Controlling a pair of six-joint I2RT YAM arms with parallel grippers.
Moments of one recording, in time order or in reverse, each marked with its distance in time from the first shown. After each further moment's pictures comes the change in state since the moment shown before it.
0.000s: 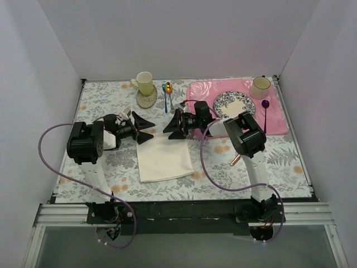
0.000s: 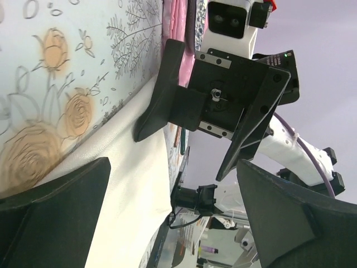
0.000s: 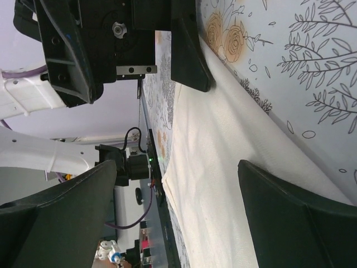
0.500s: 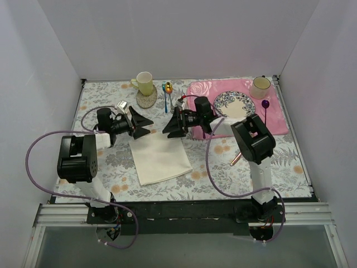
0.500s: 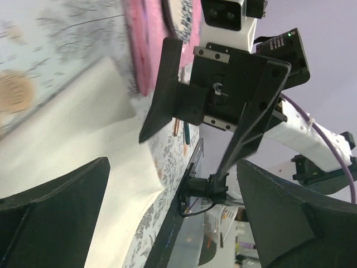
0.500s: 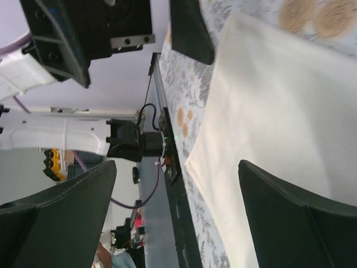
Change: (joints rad) left arm 0.038 -0.283 -0.036 -0.258 0.035 0.171; right arm 0.029 -0.112 0.002 -0.085 -0.048 -0.066
